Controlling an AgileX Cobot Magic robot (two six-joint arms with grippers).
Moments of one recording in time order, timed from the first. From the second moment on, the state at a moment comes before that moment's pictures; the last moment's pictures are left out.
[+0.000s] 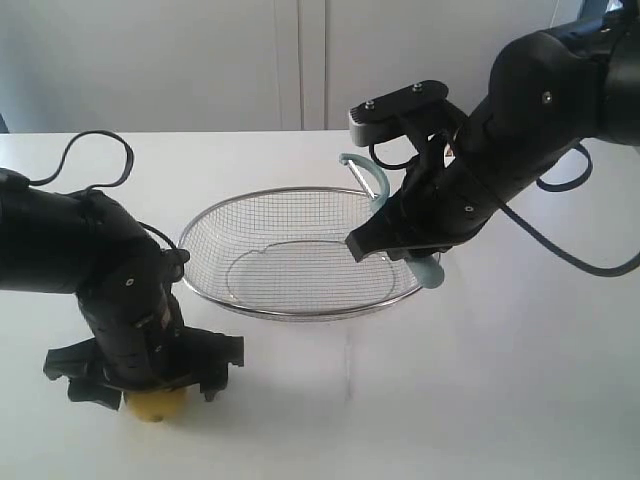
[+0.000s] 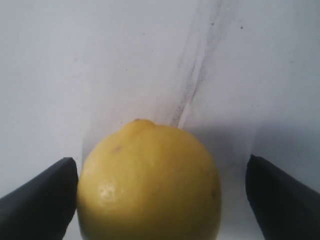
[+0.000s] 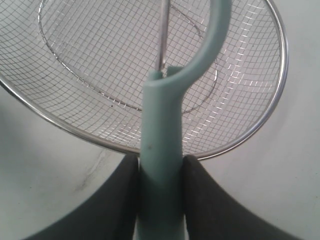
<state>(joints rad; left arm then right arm) -0.72 1.73 -0.90 0.19 0.69 -0.91 0.54 1.56 -1.13 0.00 0.72 -0.03</state>
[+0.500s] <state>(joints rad) -0.72 1.73 -0.90 0.19 0.73 -0.71 0.54 1.56 -1.13 0.00 0.72 -0.03</state>
